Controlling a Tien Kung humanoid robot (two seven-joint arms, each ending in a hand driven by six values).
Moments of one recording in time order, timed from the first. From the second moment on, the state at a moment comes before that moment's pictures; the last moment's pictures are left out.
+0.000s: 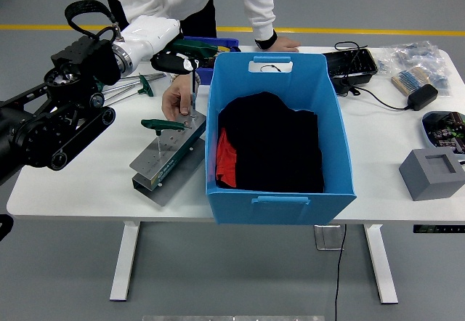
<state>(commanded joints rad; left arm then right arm) -0.95 0.30 -0.71 -0.98 1.94 -0.01 0.11 0.16 -0.19 0.46 0.18 0.04 -0.19 -0.15</state>
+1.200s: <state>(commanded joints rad) -0.84 0.37 -0.72 -1.17 2.07 -0.01 0.13 0.15 -0.19 0.48 0.18 0.02 -0.19 -0.15</state>
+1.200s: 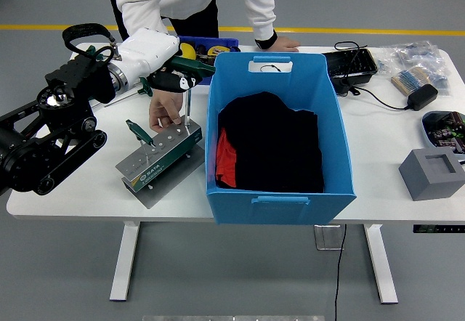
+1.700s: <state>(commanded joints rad) -0.84 0.39 -0.73 -1.22 2.07 -0.03 0.15 0.15 -0.19 0.47 0.18 0.02 -0.19 -0.15</state>
